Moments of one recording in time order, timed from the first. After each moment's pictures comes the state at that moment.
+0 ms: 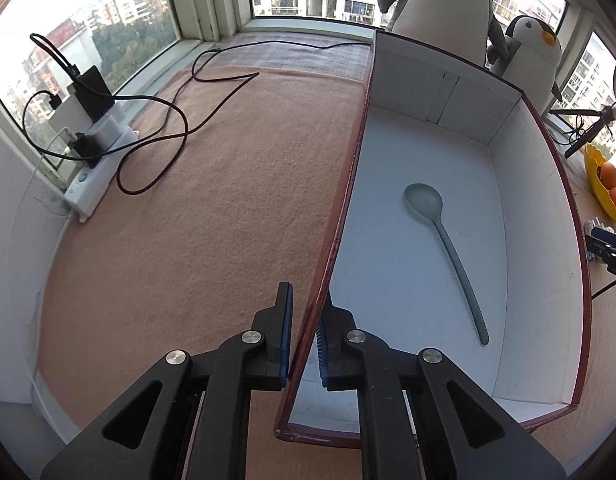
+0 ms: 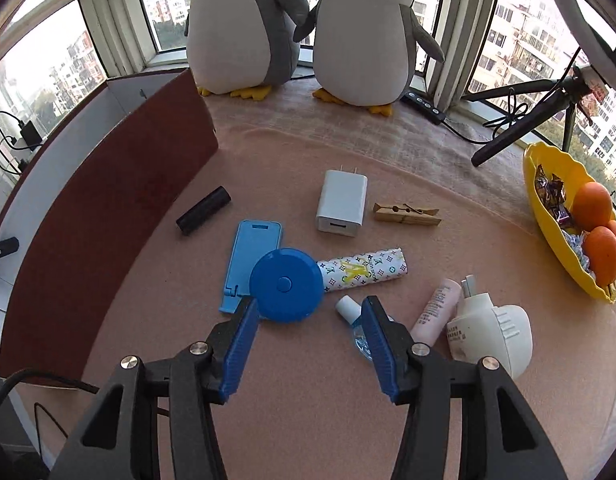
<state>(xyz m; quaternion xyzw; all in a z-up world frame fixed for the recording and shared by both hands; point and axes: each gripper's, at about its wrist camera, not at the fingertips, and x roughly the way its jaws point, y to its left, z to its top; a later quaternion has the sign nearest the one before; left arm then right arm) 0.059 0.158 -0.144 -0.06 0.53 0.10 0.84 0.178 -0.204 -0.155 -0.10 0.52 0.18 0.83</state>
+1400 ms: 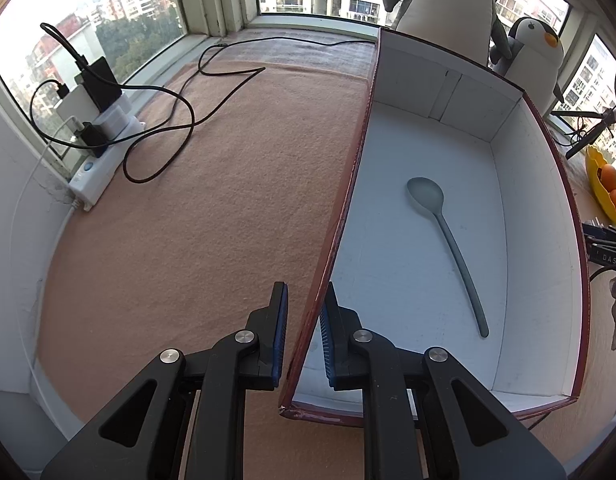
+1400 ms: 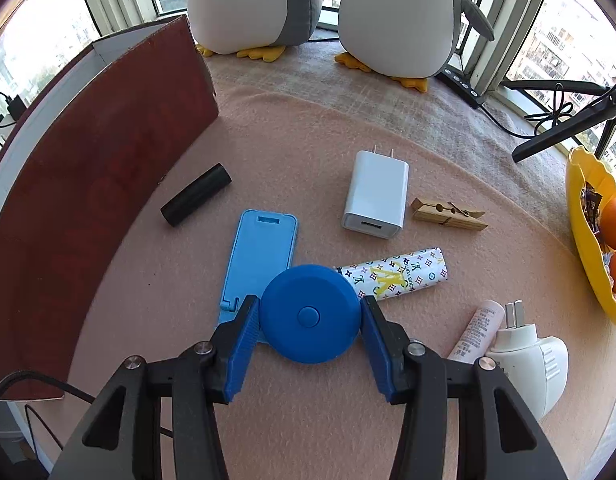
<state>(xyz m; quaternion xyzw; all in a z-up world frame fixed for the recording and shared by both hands) 0.050 0.155 -0.143 -0.07 0.54 0.10 0.83 0.195 -0.175 -0.184 -0.12 0.56 0.18 0.80</state>
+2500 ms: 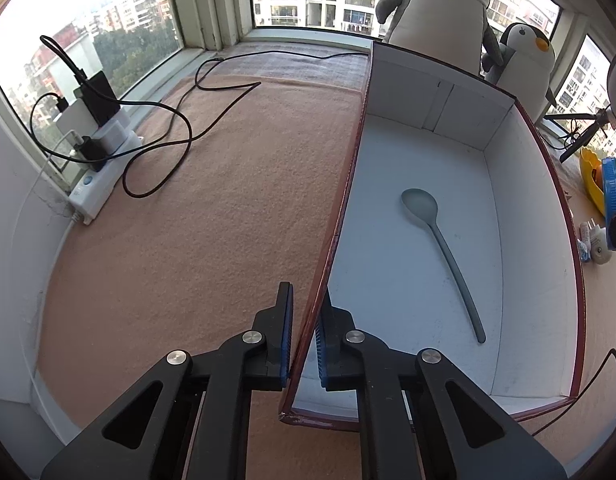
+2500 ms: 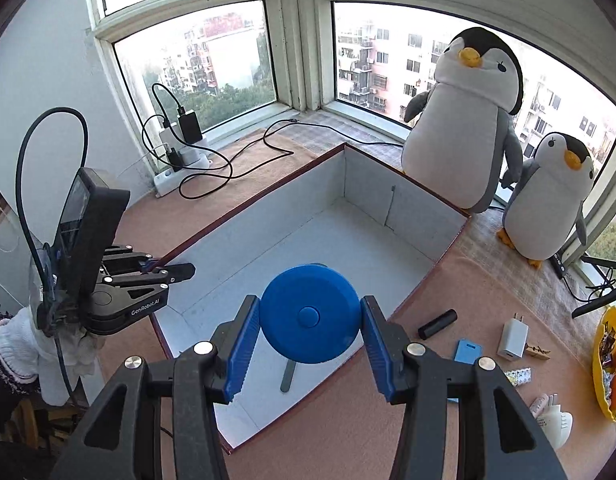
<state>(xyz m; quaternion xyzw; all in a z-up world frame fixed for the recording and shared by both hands) 0.050 0.154 -0.138 -0.06 0.52 0.10 0.85 0.094 -0.018 -0.048 -0.15 0.42 0.36 0.82</state>
